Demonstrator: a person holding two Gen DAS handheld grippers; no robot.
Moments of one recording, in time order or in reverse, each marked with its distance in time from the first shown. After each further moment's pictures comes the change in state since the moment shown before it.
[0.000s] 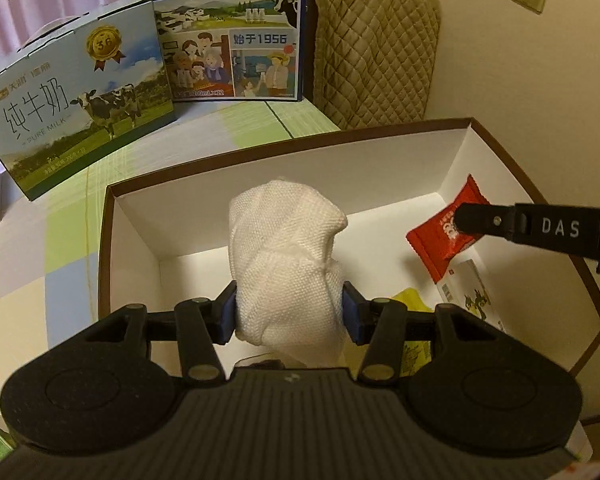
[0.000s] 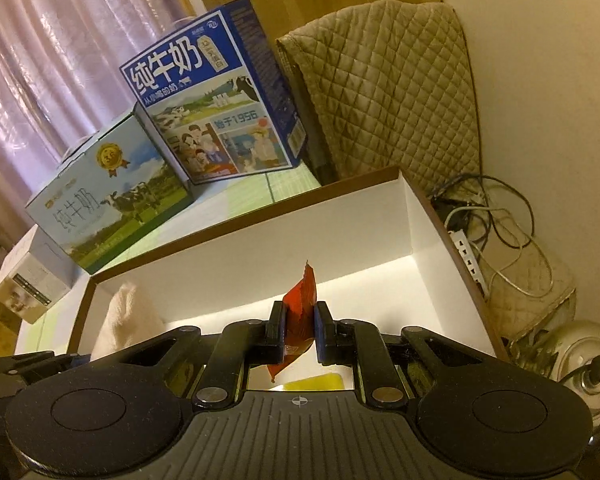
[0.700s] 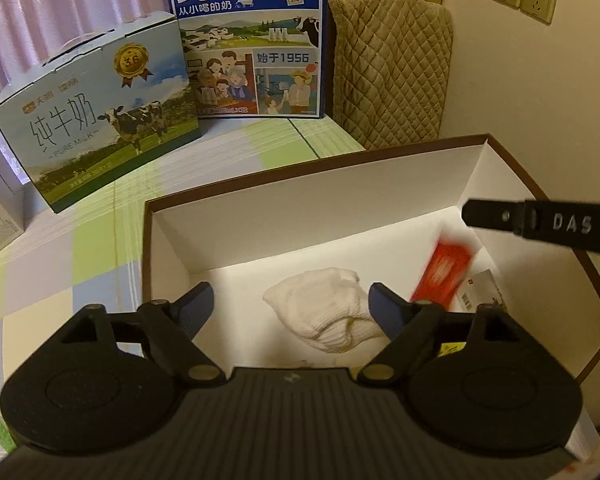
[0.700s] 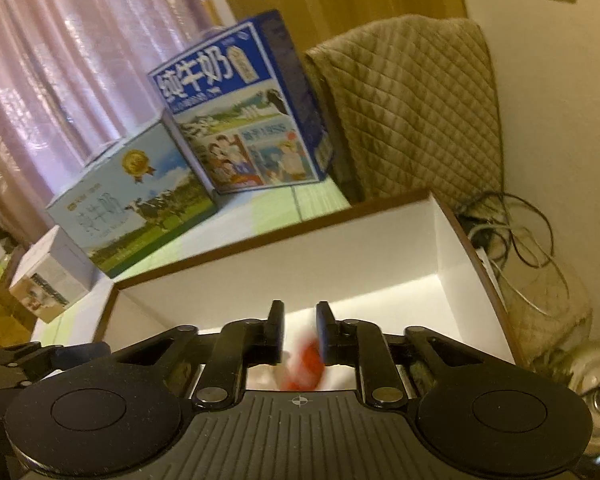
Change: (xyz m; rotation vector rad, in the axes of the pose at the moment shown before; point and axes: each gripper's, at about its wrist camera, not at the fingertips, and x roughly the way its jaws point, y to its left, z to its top) left arm -0.016 0.013 -0.002 0.006 -0.048 0.056; right arm -0.003 0.014 0.007 -0.042 -0.035 0.071
